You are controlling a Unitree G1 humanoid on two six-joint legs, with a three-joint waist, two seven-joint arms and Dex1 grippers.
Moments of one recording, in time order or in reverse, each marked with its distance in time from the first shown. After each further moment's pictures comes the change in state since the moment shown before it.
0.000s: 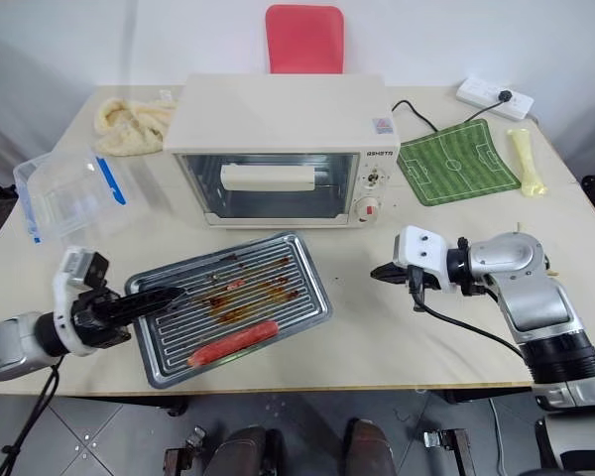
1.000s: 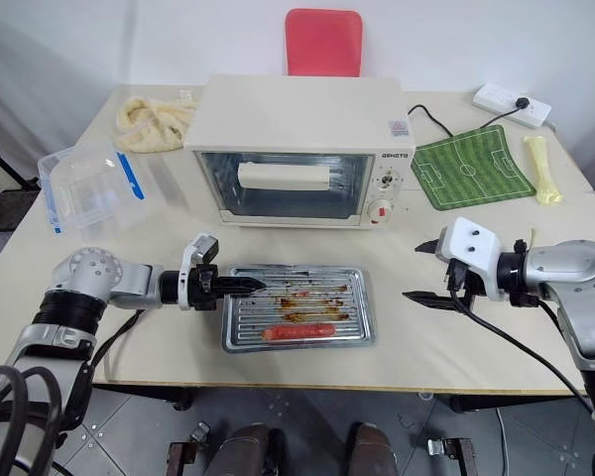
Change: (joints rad) left arm -0.614 -0.297 -0.332 0.525 0.902 0.175 -0.500; right arm 0.159 -0.157 -0.183 -0.203 0.117 0.218 -0.091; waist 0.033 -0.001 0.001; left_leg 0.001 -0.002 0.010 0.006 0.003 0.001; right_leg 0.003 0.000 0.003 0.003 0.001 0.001
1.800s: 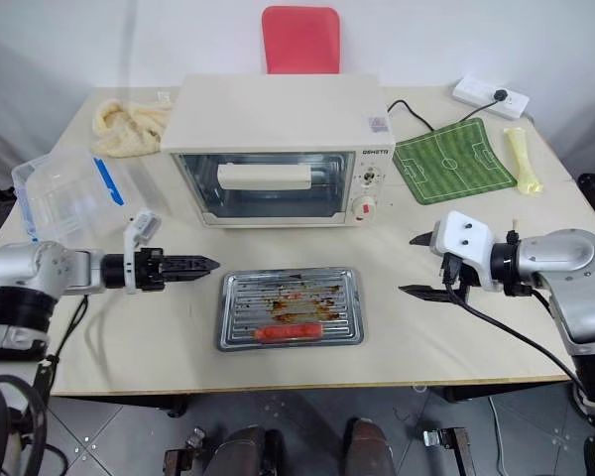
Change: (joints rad) left arm 0.144 0.222 0.096 -0.174 0.395 -0.413 -0.325; right arm -0.132 0.026 0.100 0.124 -0.034 -0.100 0.040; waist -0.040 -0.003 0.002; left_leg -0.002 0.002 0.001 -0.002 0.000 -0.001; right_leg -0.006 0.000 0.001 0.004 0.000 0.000
